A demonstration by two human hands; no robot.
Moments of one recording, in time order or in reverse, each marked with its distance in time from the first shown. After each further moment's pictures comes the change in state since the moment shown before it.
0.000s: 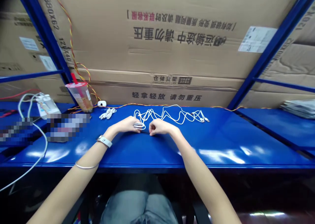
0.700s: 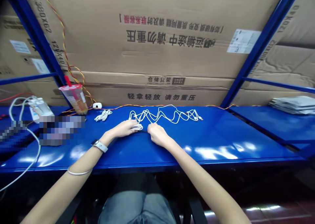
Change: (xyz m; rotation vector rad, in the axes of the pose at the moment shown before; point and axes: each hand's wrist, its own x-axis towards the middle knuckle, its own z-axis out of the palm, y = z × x) left_hand -0.001 0.001 0.020 0.144 0.095 0.035; right_hand -0.026 -0.004 0.043 -0.474 0.349 0.096
